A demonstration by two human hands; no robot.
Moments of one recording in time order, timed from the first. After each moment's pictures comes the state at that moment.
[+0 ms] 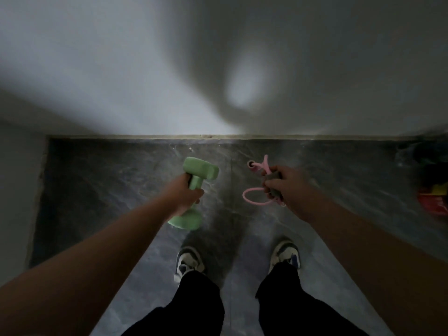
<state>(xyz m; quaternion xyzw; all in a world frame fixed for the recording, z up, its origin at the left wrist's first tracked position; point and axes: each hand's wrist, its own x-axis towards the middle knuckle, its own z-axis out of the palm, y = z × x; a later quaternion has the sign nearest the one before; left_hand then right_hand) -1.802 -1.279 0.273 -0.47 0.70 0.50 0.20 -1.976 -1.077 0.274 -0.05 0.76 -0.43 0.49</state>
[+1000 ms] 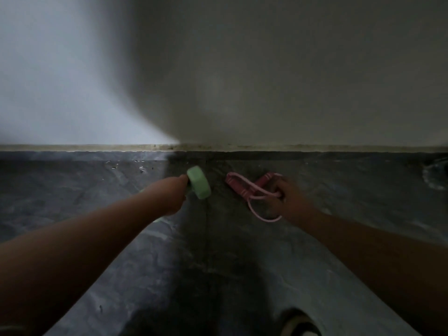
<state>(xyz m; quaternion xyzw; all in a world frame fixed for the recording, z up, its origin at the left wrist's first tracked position) -1.908 -1.326 -0.043 -0.23 0.92 0.19 0.26 -2.083 -1.048 -0.048 -0.29 0.89 -0.23 0.28</state>
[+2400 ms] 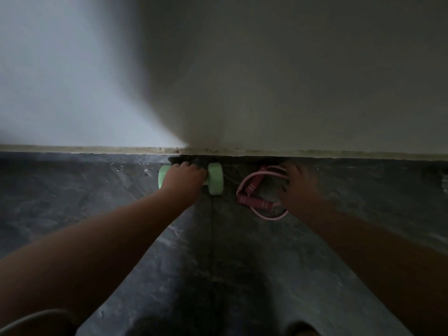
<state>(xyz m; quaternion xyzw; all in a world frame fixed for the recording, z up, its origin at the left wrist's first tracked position) -1.948 -1.326 -0.042 -0.14 0.97 0.00 0.20 -2.104 -1.086 -0.038 -0.27 0.93 -0.12 0.22</state>
